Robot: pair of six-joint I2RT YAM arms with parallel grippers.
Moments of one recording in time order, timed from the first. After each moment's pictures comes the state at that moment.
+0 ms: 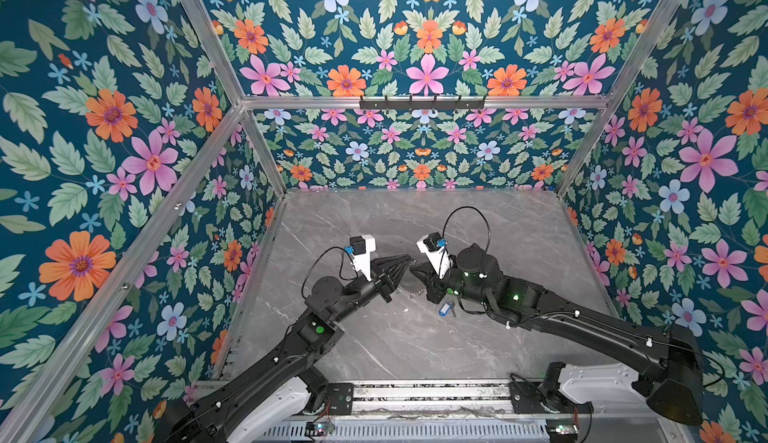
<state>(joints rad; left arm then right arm) -0.72 0.82 0.48 0.54 0.27 -0.59 0.96 1.25 1.00 -0.11 -0.03 0.20</state>
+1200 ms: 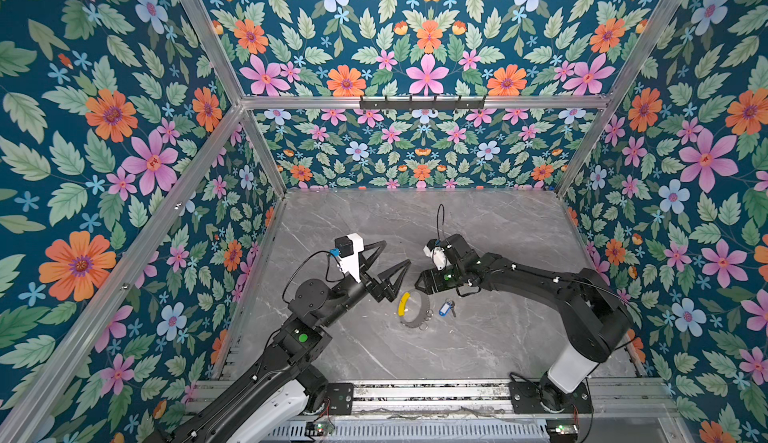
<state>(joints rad) -0.72 0.69 0.56 0.33 0.16 -0.41 0.68 1.64 1.02 -0.29 -0.27 0.39</state>
